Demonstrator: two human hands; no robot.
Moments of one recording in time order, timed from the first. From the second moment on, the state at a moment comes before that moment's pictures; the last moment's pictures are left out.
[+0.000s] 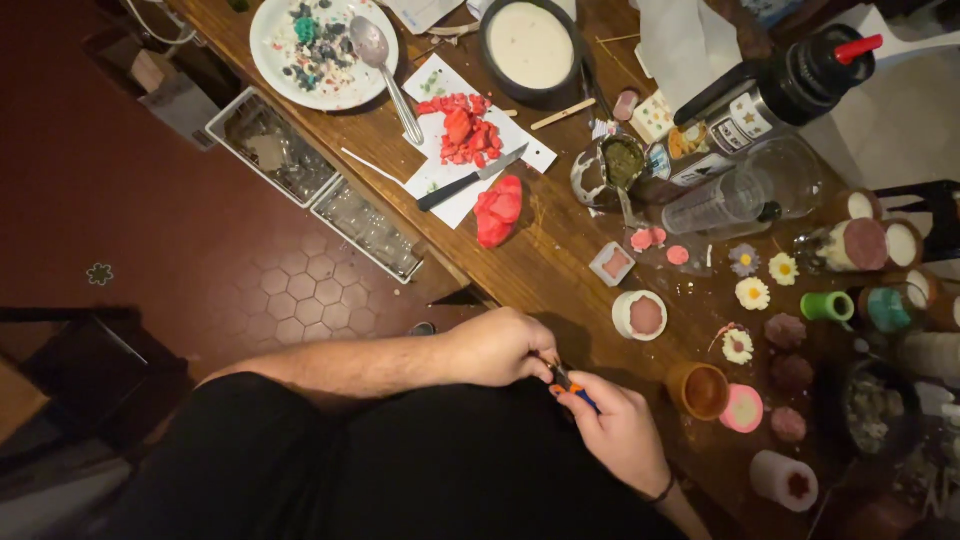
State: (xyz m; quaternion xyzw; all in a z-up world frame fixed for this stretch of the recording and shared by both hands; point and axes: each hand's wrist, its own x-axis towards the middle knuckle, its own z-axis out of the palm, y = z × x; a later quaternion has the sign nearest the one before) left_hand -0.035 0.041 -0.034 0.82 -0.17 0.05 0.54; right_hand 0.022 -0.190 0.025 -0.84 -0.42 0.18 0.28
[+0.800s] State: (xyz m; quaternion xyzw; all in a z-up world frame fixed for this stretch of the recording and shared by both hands) left_hand -0.035 0.033 -0.032 0.84 -0.13 0.01 0.53; right_hand 0.026 -0.206 0.012 -0.85 -0.41 0.18 0.28
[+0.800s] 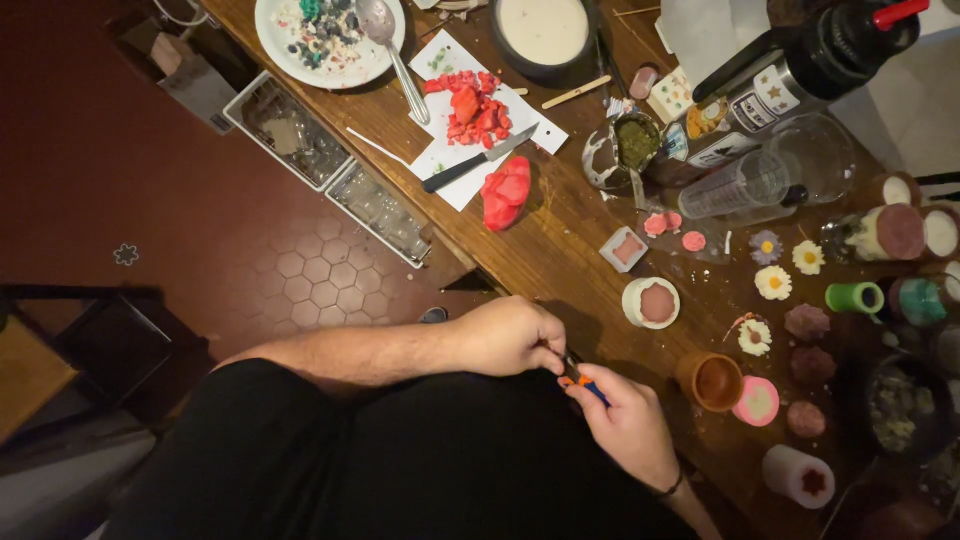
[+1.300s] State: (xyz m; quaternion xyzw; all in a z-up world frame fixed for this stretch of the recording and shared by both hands) left_hand -0.038 0.034 -0.003 0.86 -0.03 -0.02 0.51; right_hand 0.032 -0.201 0.042 -0.83 -0.42 0.20 0.32
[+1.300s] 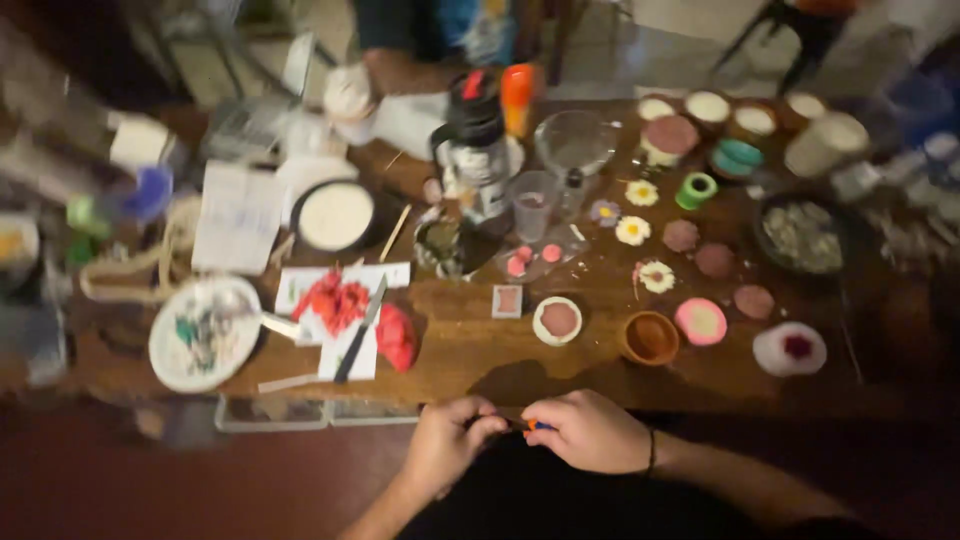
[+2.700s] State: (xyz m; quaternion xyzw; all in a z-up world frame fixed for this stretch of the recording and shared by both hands) left_hand -0.033 0.112 0.027 0.84 0.12 0.10 0.52; right_hand 0.048 -0.181 0.015 -0.79 -0.40 0.13 0.44
